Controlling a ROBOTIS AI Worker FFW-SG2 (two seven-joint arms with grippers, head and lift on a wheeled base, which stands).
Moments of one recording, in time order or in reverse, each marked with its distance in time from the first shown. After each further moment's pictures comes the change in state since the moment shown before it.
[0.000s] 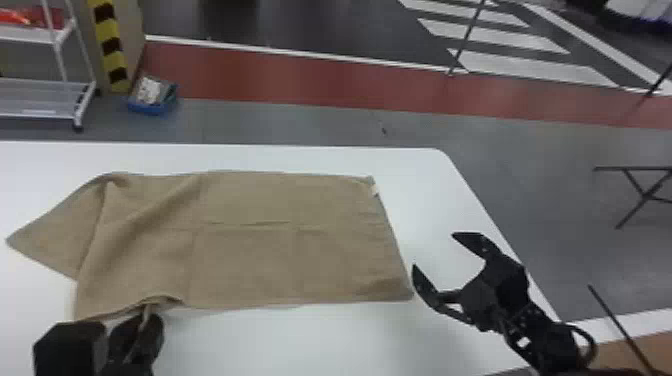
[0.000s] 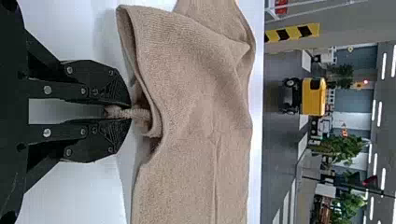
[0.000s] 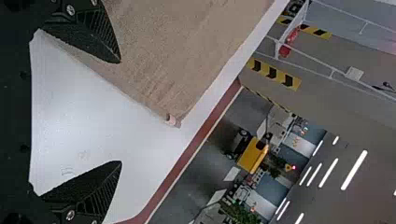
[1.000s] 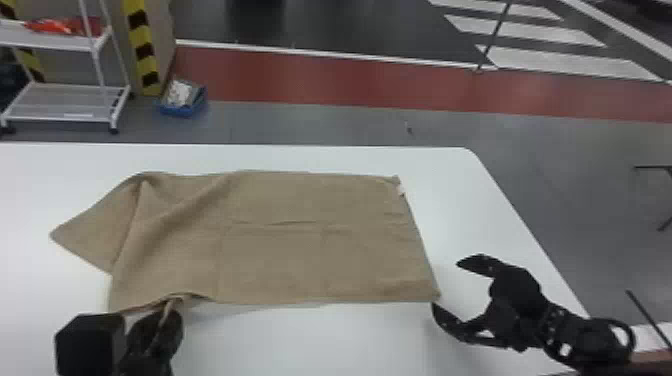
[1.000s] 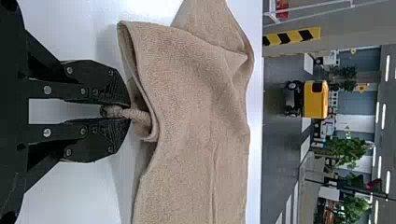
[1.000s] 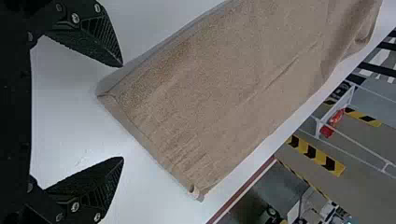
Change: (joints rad) left arm 0.026 -0.001 0.029 -0.061 -0.002 0.045 -0.013; right arm -0.016 -0.033 0.005 -0.026 0.189 0.070 0.316
